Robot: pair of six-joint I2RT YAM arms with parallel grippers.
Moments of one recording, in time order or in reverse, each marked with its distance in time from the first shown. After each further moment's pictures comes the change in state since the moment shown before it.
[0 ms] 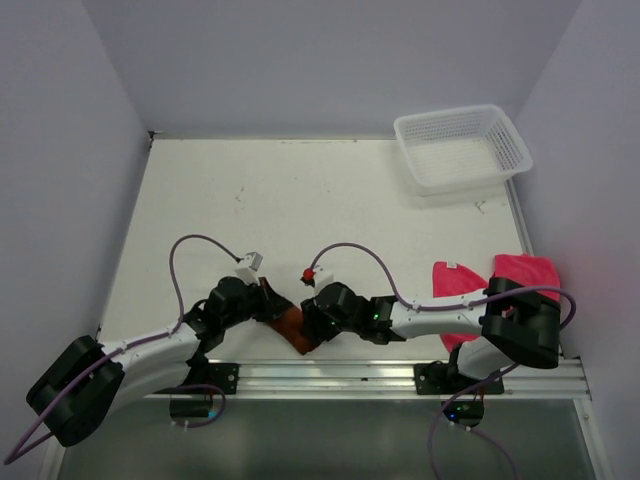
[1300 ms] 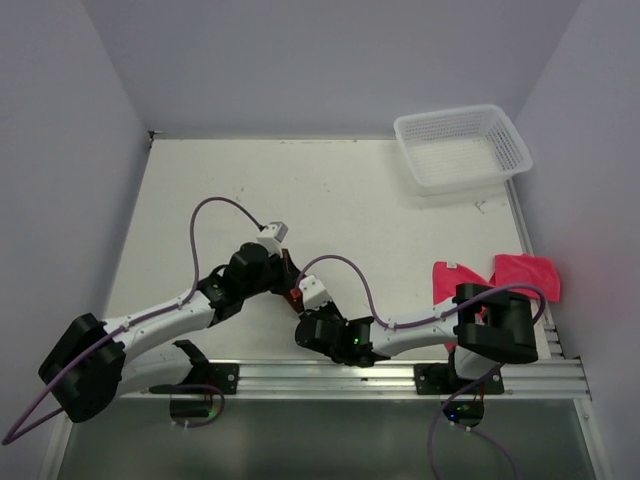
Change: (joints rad) left arm -0.048 0.134 0.403 -0.266 -0.051 0.148; right arm 0.198 0.138 0.066 -0.010 0.741 -0.153
